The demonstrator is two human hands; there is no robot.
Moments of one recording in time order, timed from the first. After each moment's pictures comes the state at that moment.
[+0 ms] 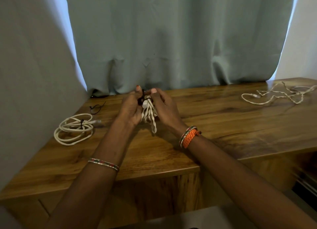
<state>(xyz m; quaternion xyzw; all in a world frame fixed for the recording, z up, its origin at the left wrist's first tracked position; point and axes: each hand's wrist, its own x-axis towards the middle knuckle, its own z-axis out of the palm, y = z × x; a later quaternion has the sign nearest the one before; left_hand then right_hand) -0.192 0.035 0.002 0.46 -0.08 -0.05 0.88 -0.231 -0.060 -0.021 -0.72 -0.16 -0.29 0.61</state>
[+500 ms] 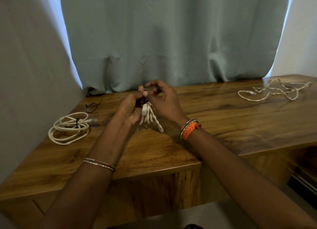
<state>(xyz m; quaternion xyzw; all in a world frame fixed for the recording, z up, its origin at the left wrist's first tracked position) -0.194 0.033 -0.002 0.47 -0.09 -0.08 0.88 -0.216 -0.073 -0.017 -0.76 -0.16 -0.35 0.52</state>
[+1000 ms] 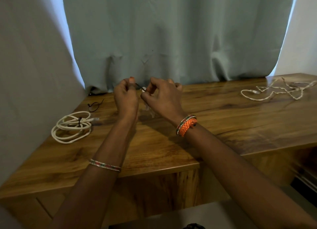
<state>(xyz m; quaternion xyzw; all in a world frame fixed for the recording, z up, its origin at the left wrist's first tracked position) -0.192 0.033 -0.001 0.62 -0.11 0.31 0.71 -0.222 -0.062 -0.003 -0.85 -0.09 -0.43 0.30</state>
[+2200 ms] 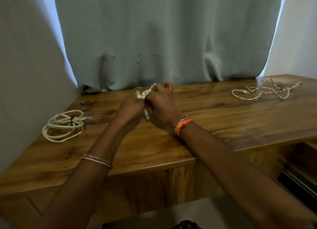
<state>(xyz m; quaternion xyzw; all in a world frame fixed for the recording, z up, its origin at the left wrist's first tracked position) -0.203 0.034 -0.011 0.88 -0.12 0.11 0.45 -0.209 -0.087 -0.026 -0.87 -0.20 -0.45 0.06</state>
